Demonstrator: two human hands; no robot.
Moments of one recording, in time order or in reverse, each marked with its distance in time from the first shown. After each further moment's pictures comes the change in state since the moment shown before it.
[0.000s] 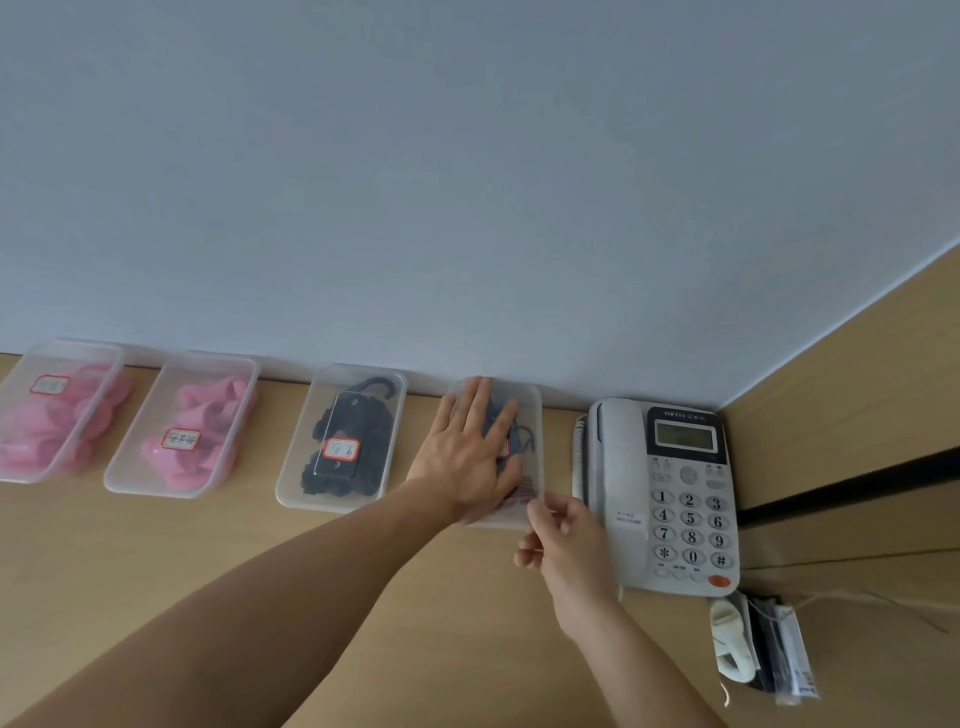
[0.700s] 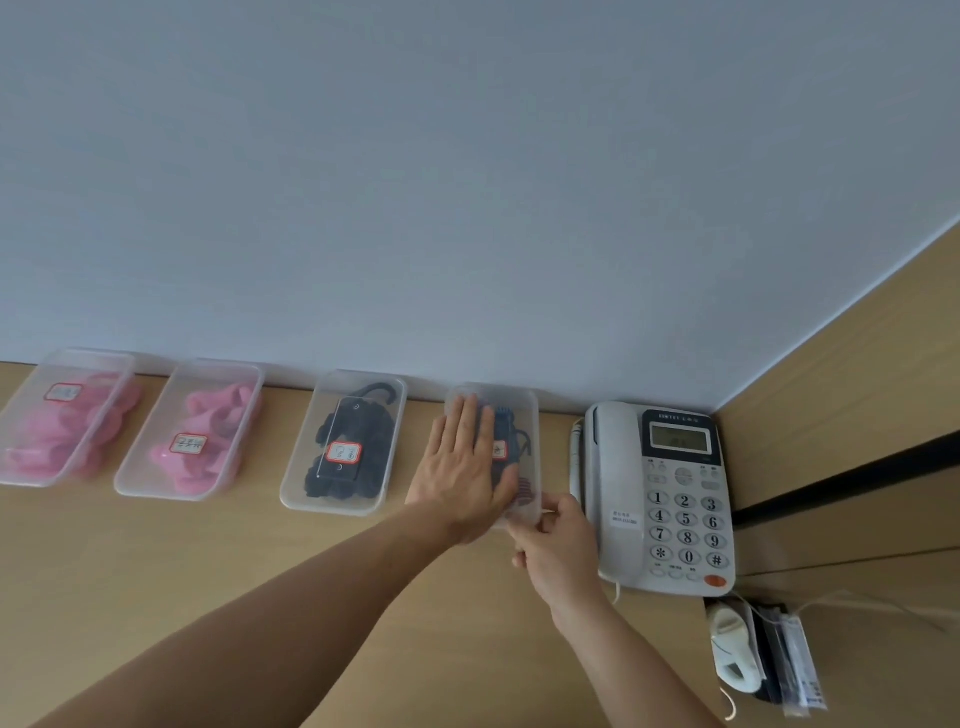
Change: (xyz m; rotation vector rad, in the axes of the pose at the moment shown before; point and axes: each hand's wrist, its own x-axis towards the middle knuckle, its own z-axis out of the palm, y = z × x) left_hand -0.022 0.009 -0.003 -0.078 -0.017 -0.110; right_hand -0.008 -0.005 0.002 -0.242 -0.007 -0.093
